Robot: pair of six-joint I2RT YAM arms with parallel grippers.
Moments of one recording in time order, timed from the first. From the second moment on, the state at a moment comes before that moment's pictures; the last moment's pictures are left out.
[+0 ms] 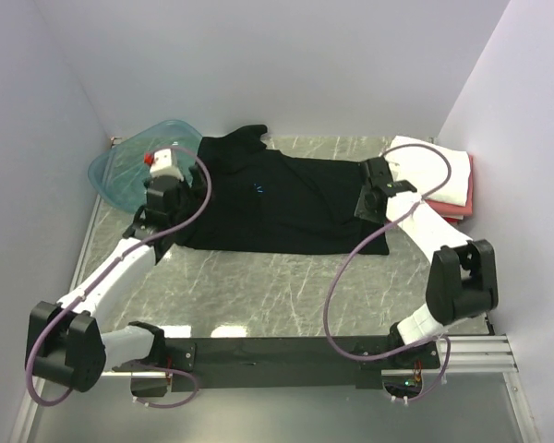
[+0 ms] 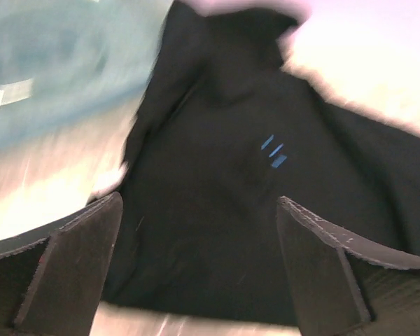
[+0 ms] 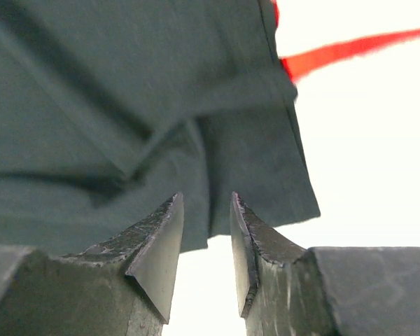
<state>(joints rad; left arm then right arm) -0.30 1.19 0.83 0.08 -0.24 -0.43 0.23 1.57 1.17 -0.64 0.31 0.49</state>
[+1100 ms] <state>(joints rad) -0.16 1.39 0.69 -0.23 -0.31 -0.62 -0.05 1.41 0.77 -0.50 0.11 0.52</state>
